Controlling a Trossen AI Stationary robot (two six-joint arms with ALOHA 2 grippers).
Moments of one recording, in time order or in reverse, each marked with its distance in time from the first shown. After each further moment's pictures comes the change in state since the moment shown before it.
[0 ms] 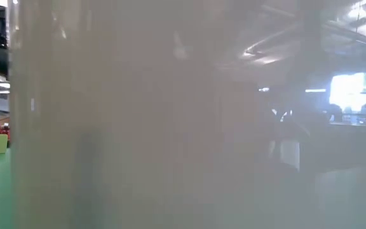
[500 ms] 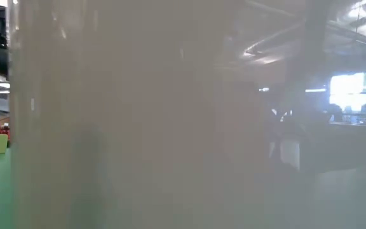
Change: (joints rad) left arm 0.000 0.000 0.000 0.000 0.000 0.000; right arm 0.244 0.031 0.000 0.038 0.204 -0.093
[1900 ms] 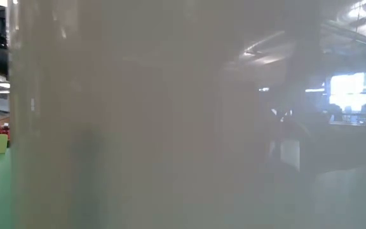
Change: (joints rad) left arm 0.000 0.000 0.000 0.003 0.000 -0.004; right arm 0.057 0.544 0.000 0.214 0.252 0.049
